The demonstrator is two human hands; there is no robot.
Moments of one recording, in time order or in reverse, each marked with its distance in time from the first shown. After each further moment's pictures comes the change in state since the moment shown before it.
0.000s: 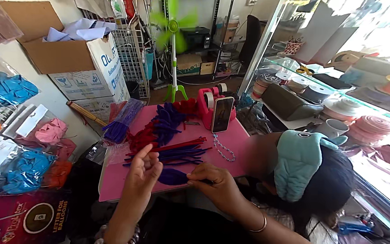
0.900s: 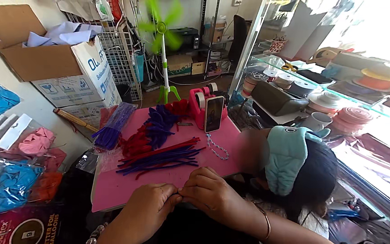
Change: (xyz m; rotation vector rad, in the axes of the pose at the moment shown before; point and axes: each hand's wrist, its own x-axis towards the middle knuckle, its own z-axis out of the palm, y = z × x) left_hand -0.001 0.022 0.000 0.730 -0.659 0.259; right_hand -0.001 -0.019 -0.008 -0.501 -0.159 -0.363
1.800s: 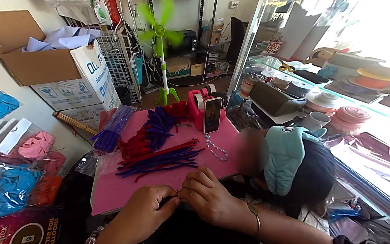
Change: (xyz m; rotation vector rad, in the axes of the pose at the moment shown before) left_hand -0.001 -0.009 -0.001 -0.242 -0.067 -0.084; right_hand -0.004 0.005 0.013 -0.275 0.025 -0.143
